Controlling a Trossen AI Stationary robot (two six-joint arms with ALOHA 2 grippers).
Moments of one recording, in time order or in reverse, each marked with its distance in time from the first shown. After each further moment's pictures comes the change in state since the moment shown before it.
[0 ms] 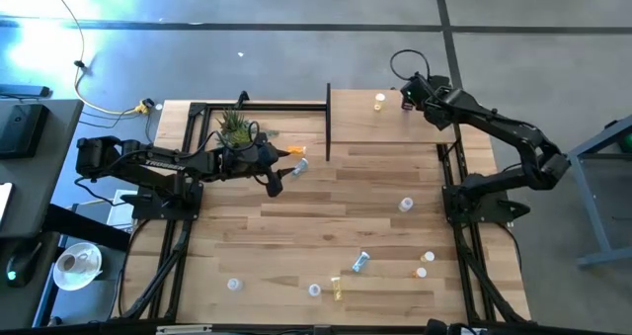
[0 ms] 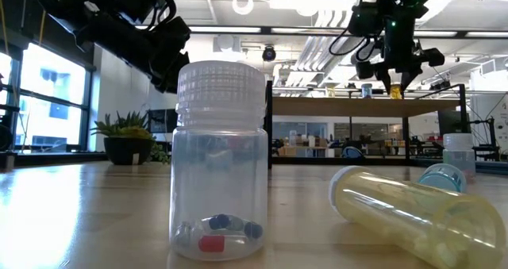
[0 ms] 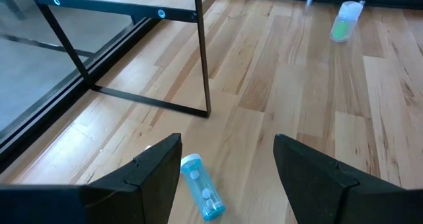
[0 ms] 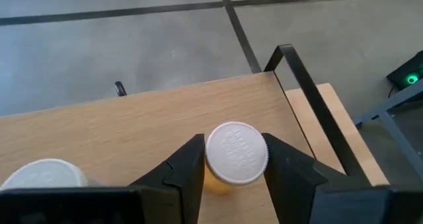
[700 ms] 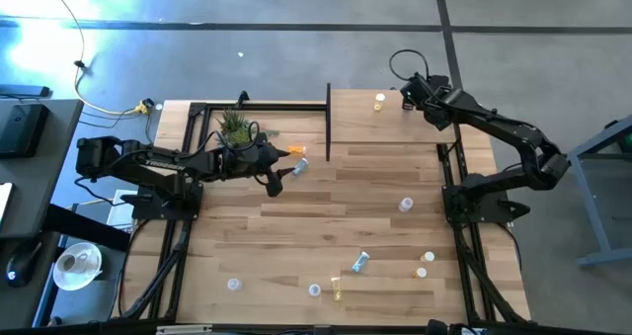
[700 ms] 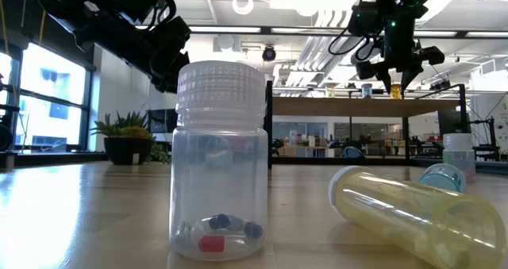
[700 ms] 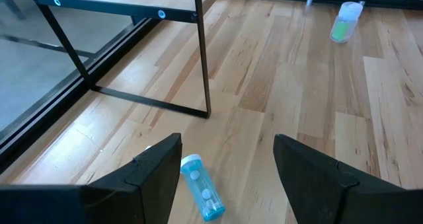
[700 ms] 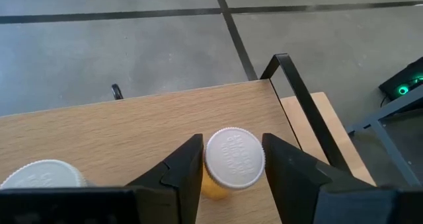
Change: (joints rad) left arm 0.000 0.000 0.000 0.001 0.000 0.000; right arm 0.000 -0.001 0.000 0.003 0.028 -0.036
